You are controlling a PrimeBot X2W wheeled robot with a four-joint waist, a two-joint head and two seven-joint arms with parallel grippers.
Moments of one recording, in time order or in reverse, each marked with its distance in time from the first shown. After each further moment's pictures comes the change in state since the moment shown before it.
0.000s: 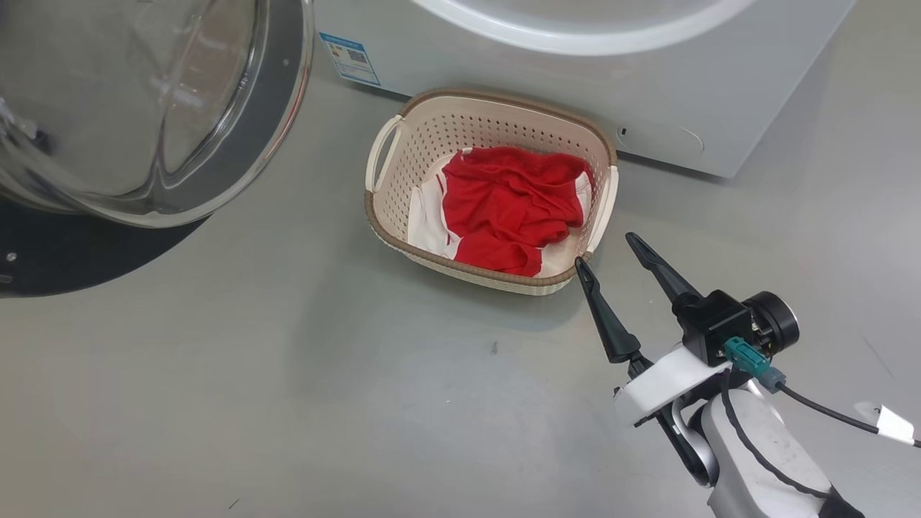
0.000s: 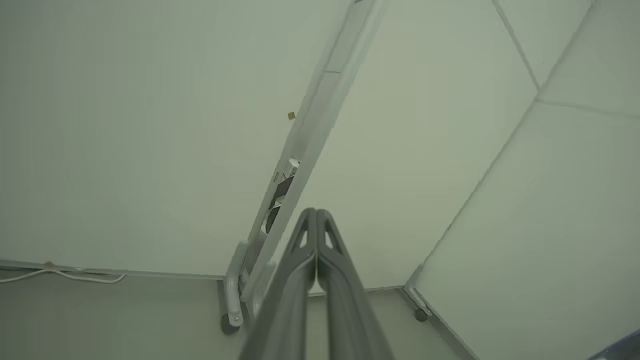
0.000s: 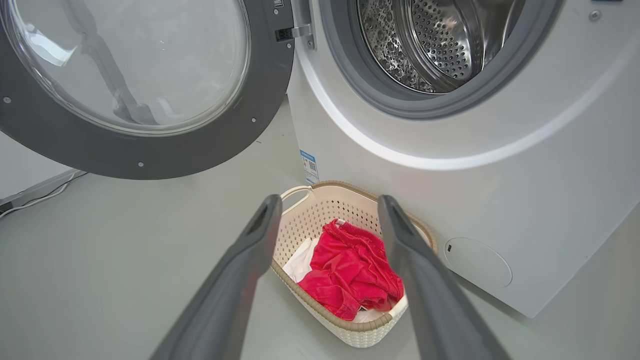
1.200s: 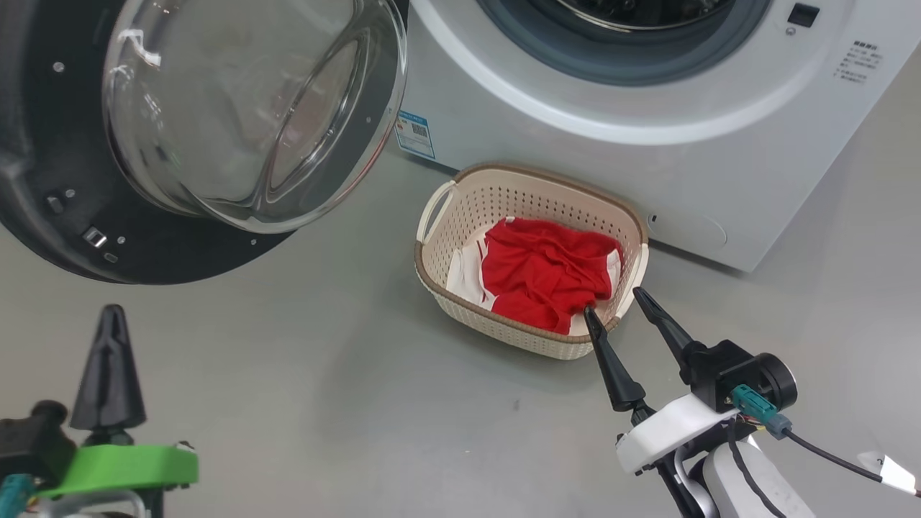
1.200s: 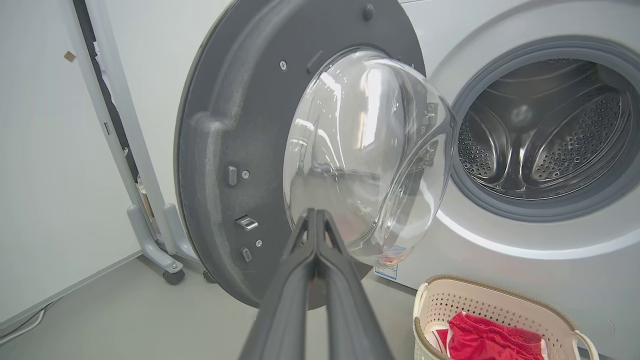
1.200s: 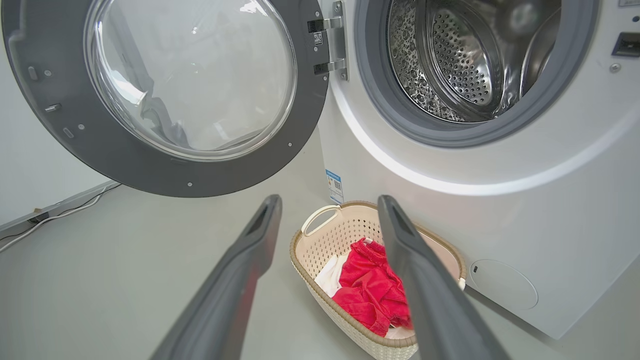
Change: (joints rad) left arm 0.566 -0.377 -0.587 -0.386 0.469 0.004 -0.232; right arm 0.129 0.029 -0.036 -0.021 0.043 -0.004 0.000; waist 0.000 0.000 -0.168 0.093
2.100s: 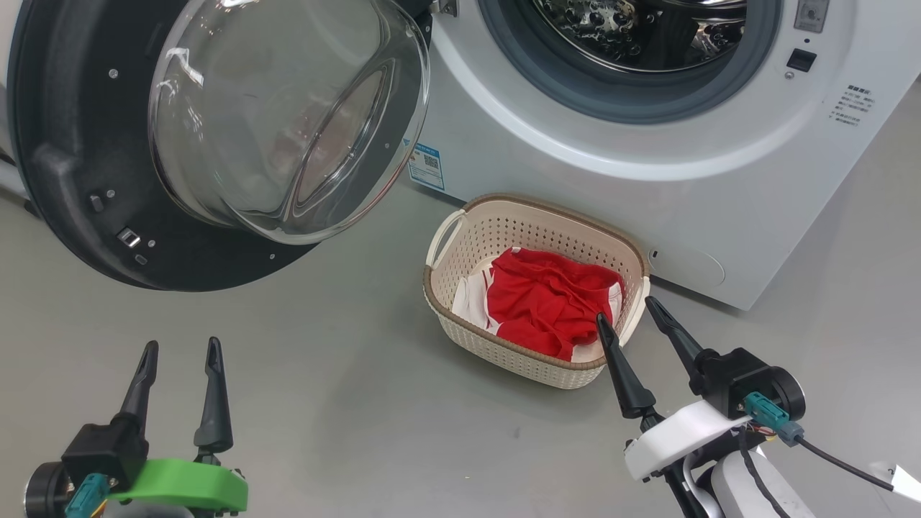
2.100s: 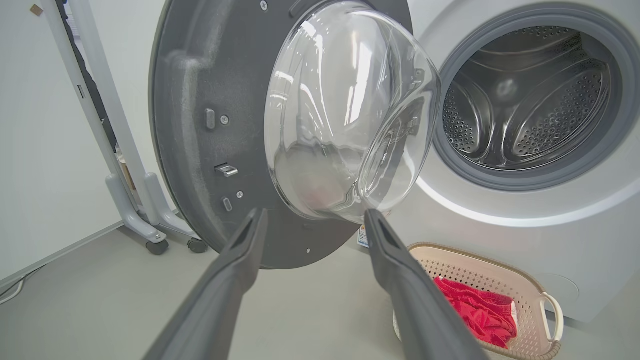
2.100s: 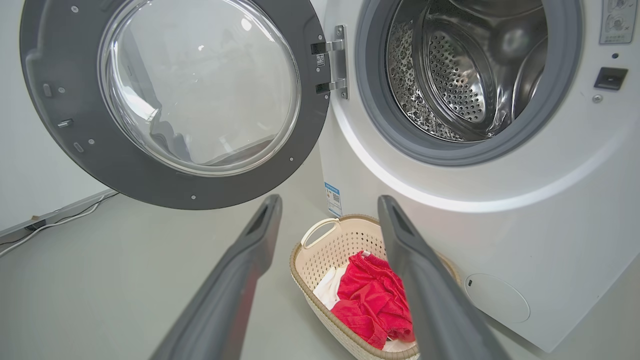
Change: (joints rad) left arm 0.007 -0.003 -0.102 0.126 0.008 0.001 0.000; right arm 0.026 0.005 -0.033 0.002 0.020 0.003 0.000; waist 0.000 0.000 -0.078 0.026
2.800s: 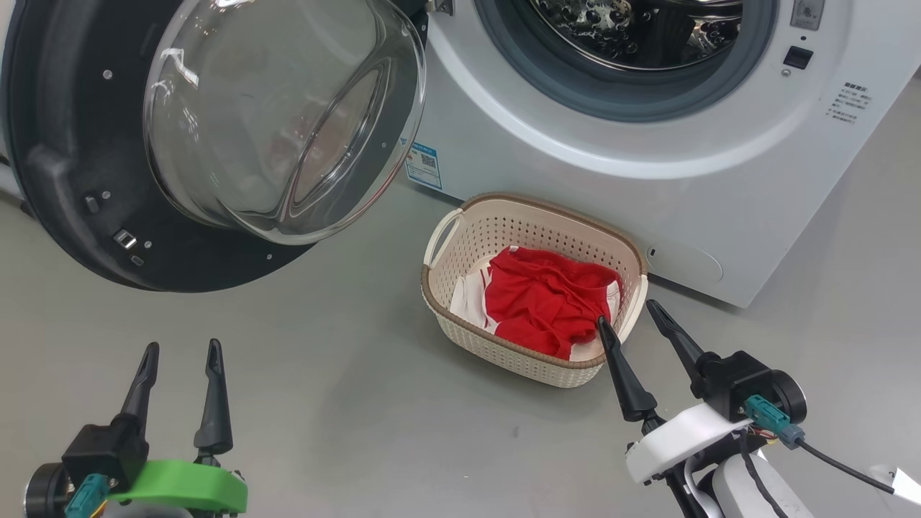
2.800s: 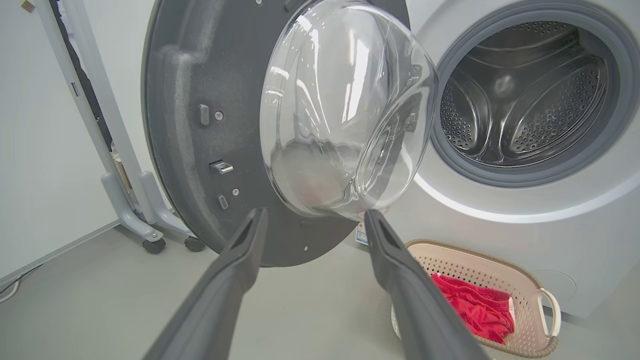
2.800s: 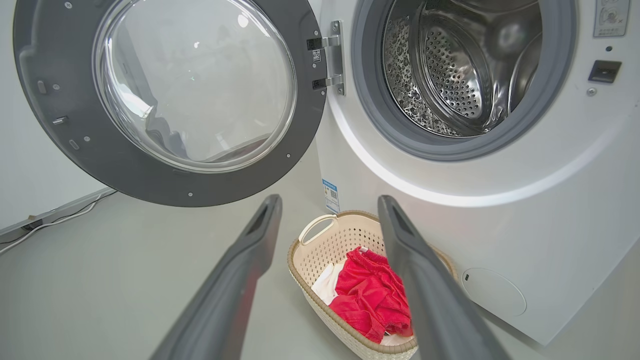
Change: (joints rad) left arm 0.000 0.000 0.002 0.007 0.002 -0.008 0.000; right arm 0.008 0.000 -0.003 0.000 -0.002 0.000 0.000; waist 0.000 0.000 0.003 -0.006
